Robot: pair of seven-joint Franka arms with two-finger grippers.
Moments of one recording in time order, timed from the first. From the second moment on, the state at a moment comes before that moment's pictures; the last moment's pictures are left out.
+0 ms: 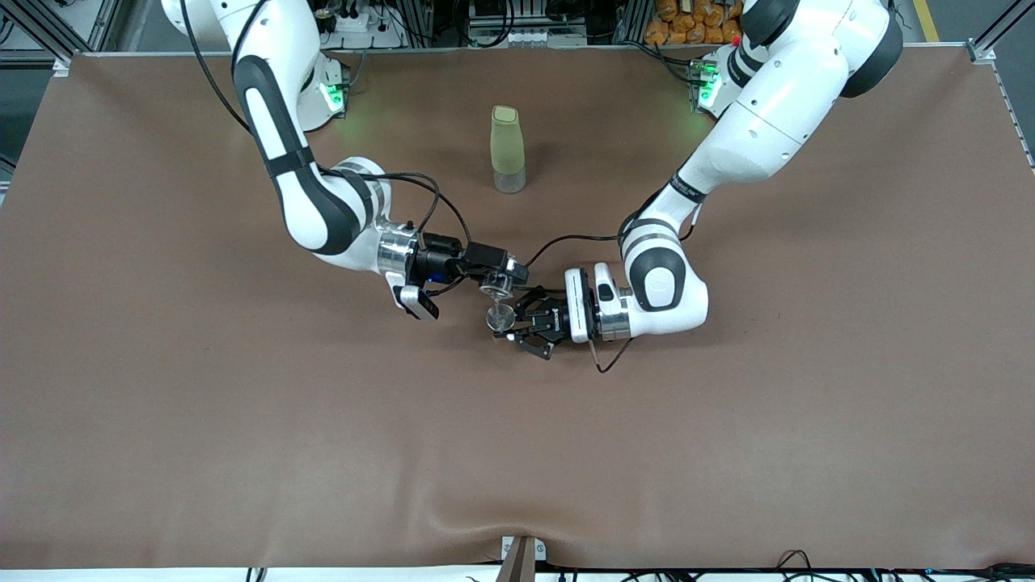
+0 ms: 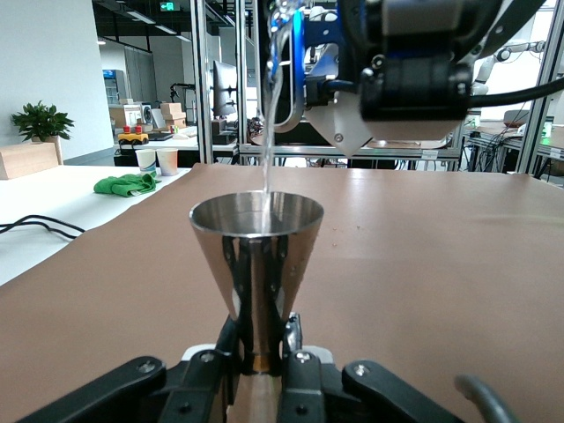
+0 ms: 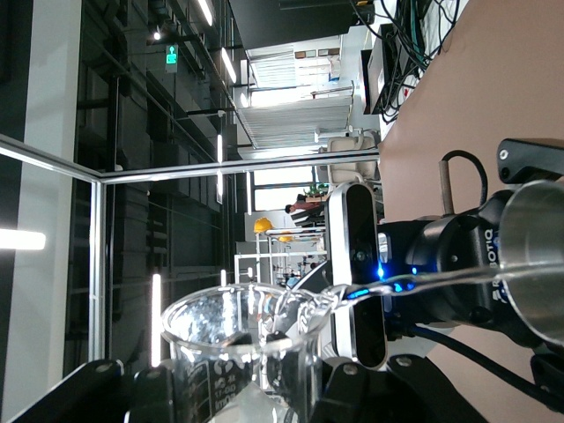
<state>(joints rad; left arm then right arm) -0.27 0.87 -0.35 -1.55 -1.72 2.27 2.45 0.75 0.46 -0.23 -1.95 2.31 1.94 -0.91</state>
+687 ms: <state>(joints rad) -0.27 0.87 -0.35 -1.55 -1.72 2.27 2.45 0.74 0.49 -0.22 -1.95 2.31 1.89 -0.82</state>
